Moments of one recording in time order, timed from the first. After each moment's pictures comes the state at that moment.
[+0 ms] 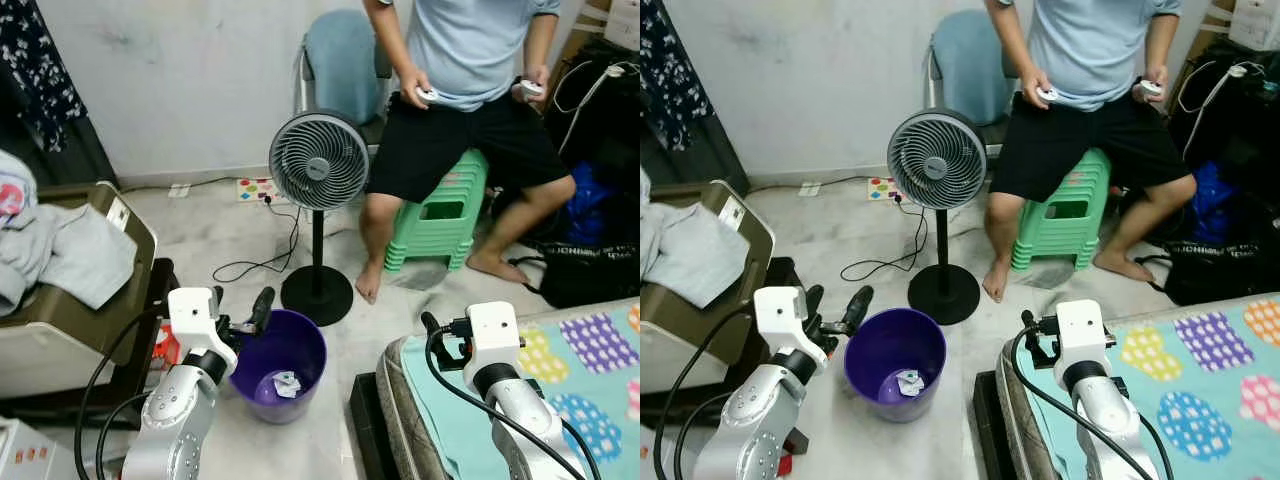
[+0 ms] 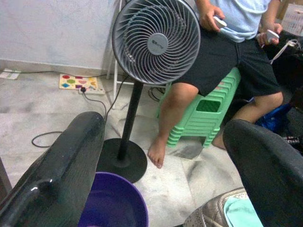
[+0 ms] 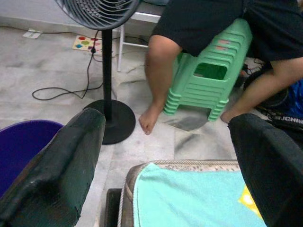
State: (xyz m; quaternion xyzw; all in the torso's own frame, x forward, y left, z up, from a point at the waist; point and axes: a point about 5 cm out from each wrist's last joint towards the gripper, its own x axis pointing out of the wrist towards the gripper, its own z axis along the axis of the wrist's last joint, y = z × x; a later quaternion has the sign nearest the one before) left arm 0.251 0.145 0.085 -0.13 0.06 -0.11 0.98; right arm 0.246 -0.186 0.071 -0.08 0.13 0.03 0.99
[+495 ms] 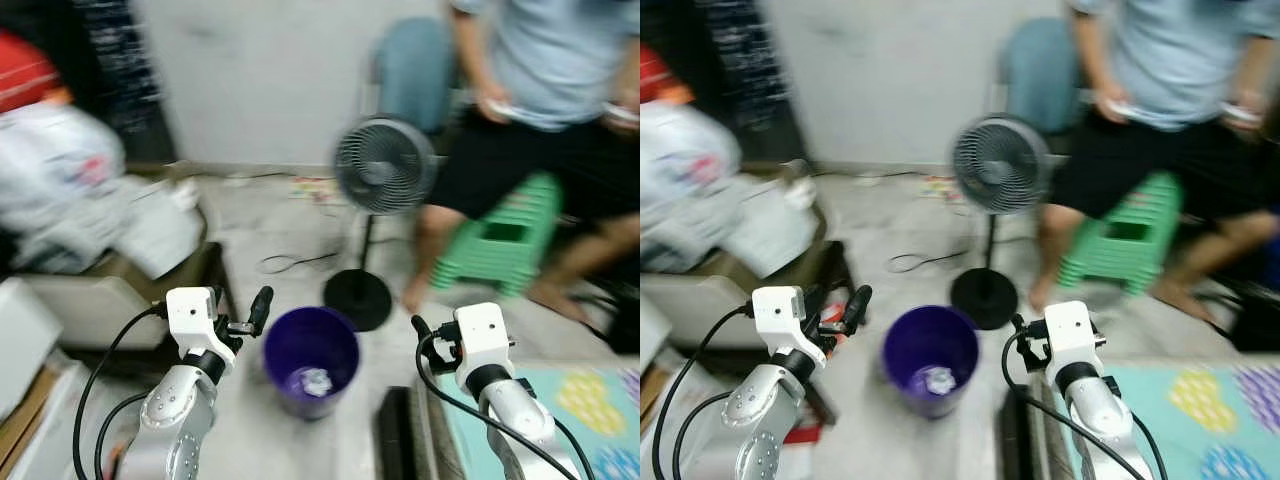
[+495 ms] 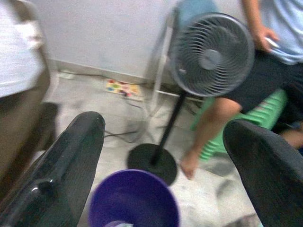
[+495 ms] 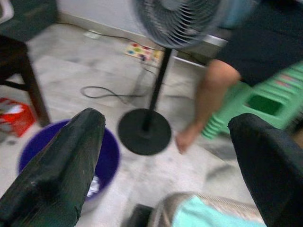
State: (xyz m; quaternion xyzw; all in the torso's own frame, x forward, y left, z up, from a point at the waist) left arm 0.250 0.146 0.084 -0.13 0.06 -0.10 0.98; right arm 0.245 -0.178 0.070 -0.10 0.13 0.06 0.99
